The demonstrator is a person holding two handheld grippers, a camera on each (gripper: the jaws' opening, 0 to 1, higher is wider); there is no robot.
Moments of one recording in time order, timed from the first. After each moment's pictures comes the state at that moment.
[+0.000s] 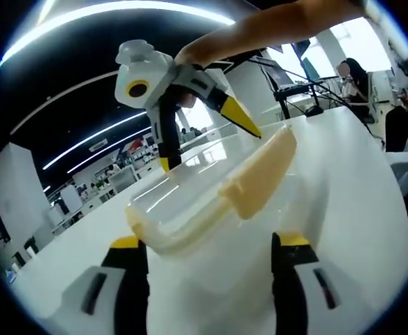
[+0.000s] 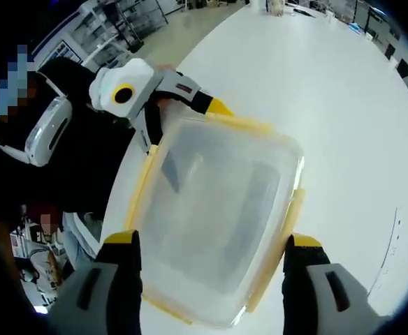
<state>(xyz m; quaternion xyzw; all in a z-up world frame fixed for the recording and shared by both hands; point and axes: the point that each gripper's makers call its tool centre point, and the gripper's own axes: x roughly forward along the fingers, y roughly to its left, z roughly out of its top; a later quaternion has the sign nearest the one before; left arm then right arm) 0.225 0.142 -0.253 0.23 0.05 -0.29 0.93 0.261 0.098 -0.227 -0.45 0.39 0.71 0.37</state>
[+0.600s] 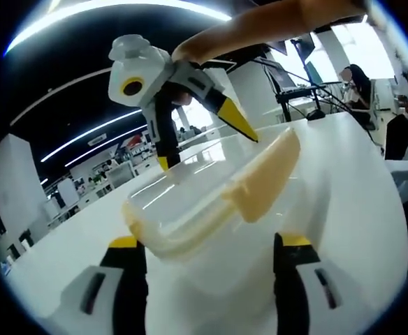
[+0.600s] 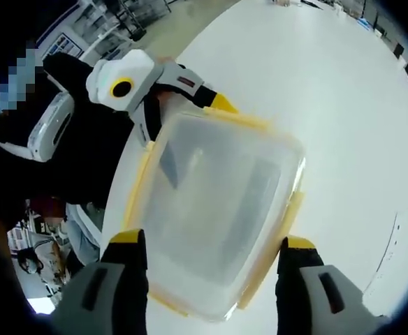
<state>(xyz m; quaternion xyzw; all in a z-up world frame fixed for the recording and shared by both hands) 0.225 0.143 -0.254 0.21 0.06 -0.28 0.93 0.261 0.098 -0.232 -0.49 0.41 0.70 0.33</state>
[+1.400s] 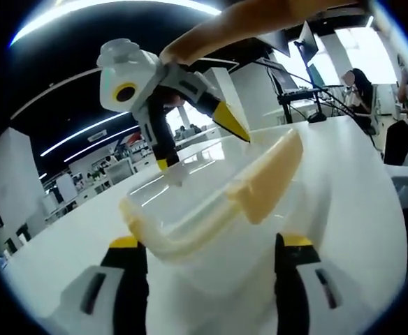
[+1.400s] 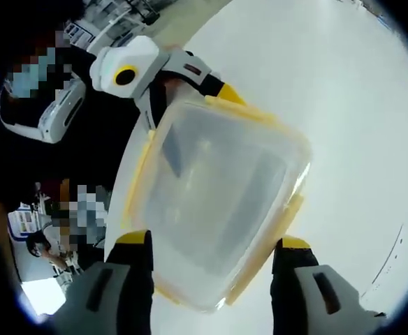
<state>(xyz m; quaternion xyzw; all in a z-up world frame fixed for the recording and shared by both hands) 0.226 0.147 -0.256 0.19 0.07 -0.28 0.94 0.262 0.094 -0.236 -0.51 0.43 0.70 0.26</state>
